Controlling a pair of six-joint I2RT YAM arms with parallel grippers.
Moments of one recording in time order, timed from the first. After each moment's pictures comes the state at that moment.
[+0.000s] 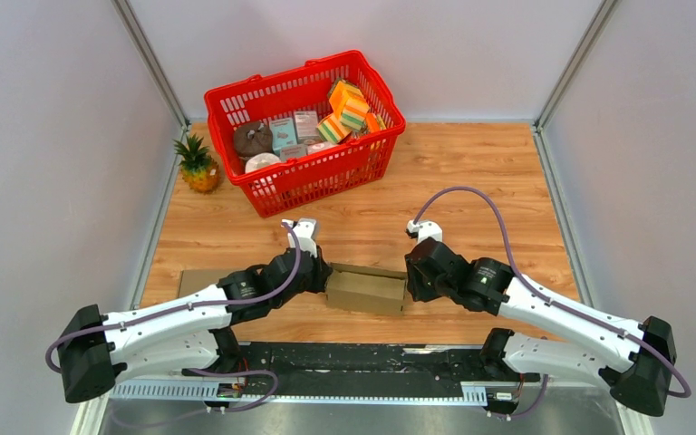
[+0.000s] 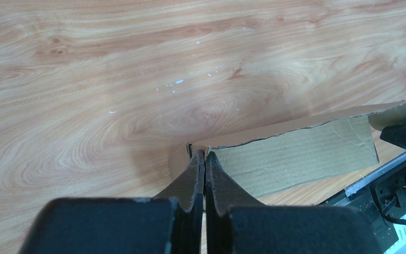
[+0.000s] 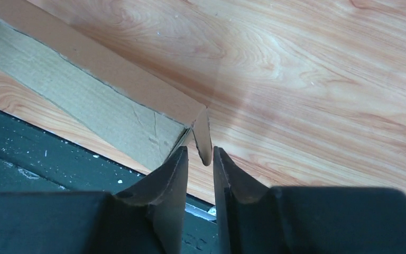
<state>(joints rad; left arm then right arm) -1.05 0.94 0.54 -0.19 -0.37 -0.68 1.00 0.95 0.77 -0.76 0.25 0.60</state>
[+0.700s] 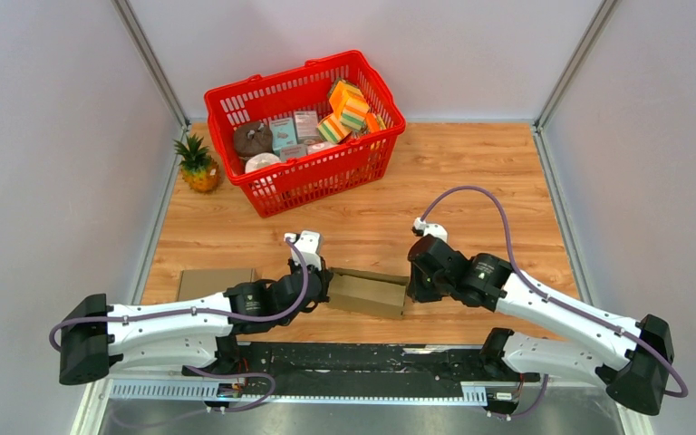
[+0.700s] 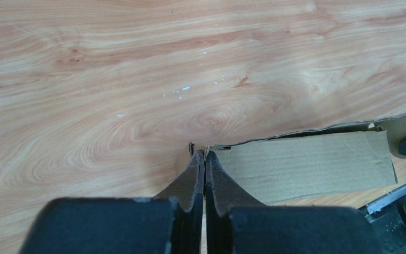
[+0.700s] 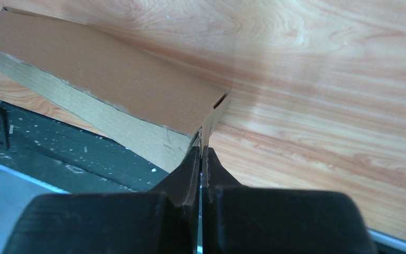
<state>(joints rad) -1.25 0.95 0.50 -0.14 -0.65 -0.71 0.96 0.99 0.80 -0.81 0.14 0.81</state>
